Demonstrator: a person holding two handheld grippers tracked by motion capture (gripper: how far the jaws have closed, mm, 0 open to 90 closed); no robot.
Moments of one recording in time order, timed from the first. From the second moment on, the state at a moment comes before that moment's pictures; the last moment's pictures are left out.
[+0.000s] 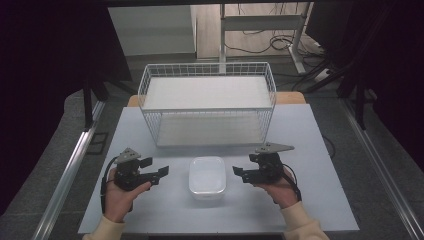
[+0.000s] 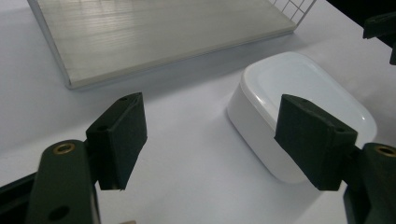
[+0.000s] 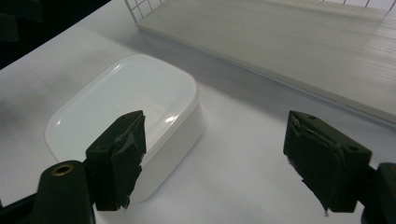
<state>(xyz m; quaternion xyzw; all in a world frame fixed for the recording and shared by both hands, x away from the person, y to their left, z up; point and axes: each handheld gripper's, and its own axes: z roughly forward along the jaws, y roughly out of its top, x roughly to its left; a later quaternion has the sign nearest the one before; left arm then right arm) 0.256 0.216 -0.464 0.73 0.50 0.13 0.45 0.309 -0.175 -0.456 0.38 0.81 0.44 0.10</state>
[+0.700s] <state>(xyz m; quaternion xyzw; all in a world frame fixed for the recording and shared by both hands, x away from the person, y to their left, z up) 0.258 0.195 -0.462 0.74 0.50 0.09 0.44 0.309 -0.167 -0.459 0.42 0.79 0.44 0.05</state>
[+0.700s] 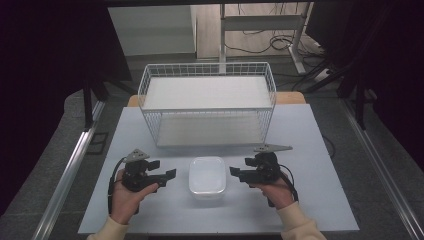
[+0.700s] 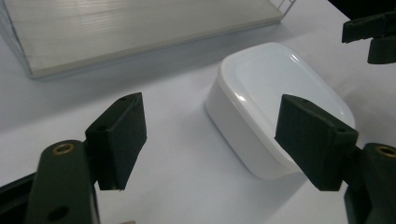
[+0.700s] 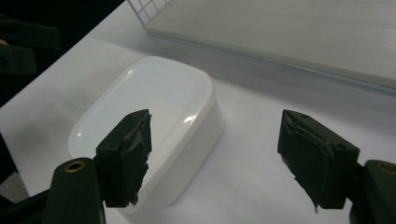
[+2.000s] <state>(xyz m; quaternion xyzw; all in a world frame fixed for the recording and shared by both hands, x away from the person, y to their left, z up) 0.299 0.157 -0.508 0.71 0.52 -0.13 0.45 0.321 -0.134 -0.493 0.45 0.78 0.43 -0.06</state>
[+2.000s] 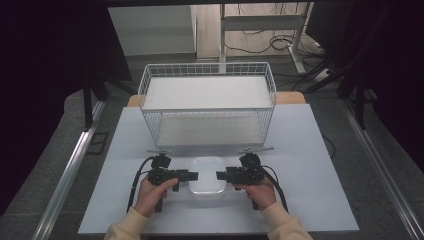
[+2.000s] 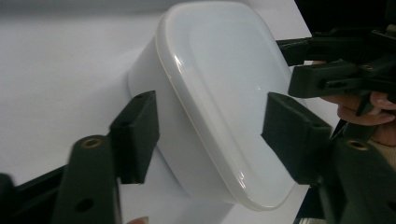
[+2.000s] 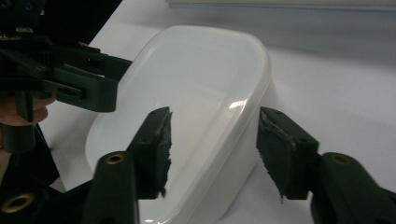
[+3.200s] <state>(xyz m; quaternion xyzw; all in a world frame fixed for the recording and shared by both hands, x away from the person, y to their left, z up) 0.267 0.166 -0.483 0.71 0.50 -0.08 0.48 0.301 -0.162 -0.481 0.45 0.74 0.48 -0.12</state>
